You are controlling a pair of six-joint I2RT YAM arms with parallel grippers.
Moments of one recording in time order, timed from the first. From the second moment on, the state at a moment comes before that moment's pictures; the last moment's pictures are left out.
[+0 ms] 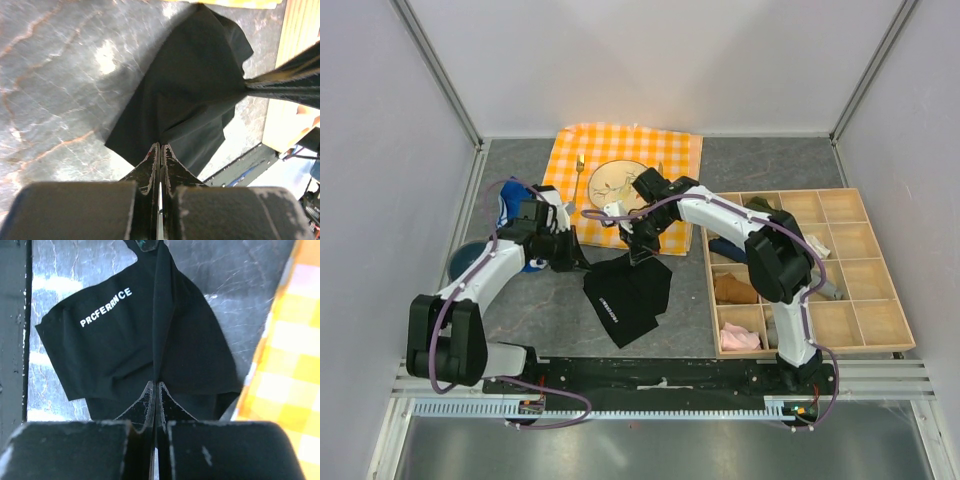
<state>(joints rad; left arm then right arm) -0.14 1.34 0.82 -0.54 0.52 -0.27 0.71 2.08 1.73 -0.85 -0.73 -0.74</state>
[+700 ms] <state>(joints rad) -0.52 1.23 0.64 -0.57 0.49 -0.53 0.76 1.85 1.35 -0.93 -0.76 -0.94</state>
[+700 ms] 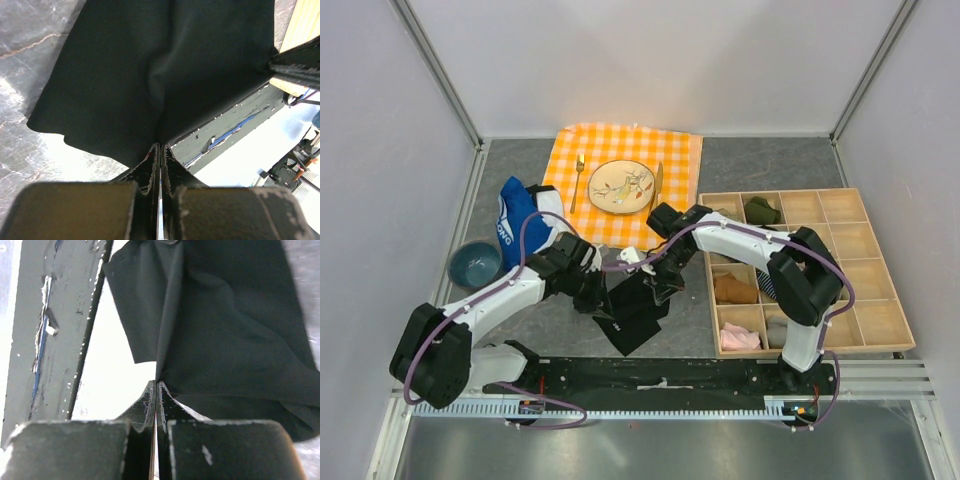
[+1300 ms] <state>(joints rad) -0.65 1.20 0.60 -0.52 0.47 -0.64 0.81 1.77 1.24 -0.93 -0.71 -1.01</state>
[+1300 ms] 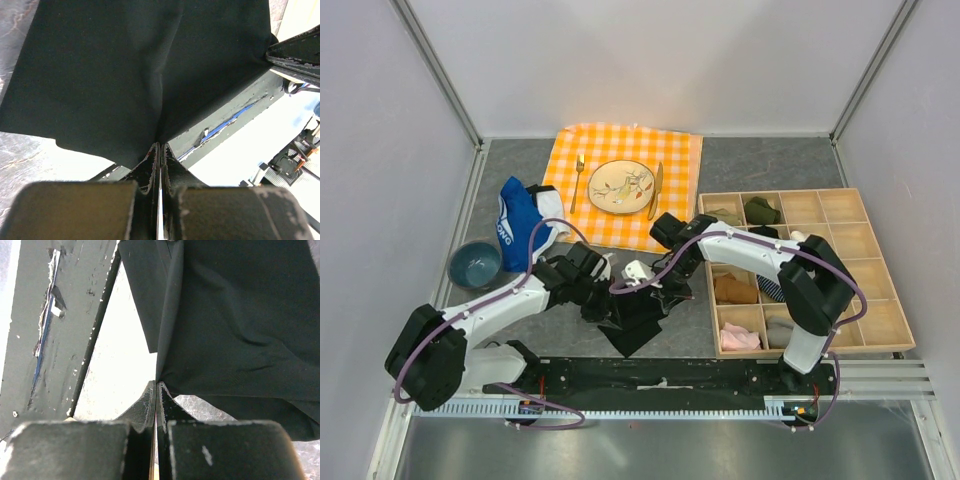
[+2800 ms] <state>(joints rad) -0.62 1.17 0.46 -0.25 0.13 -0.75 0.75 1.99 1.45 -0.67 -0.67 -0.51</state>
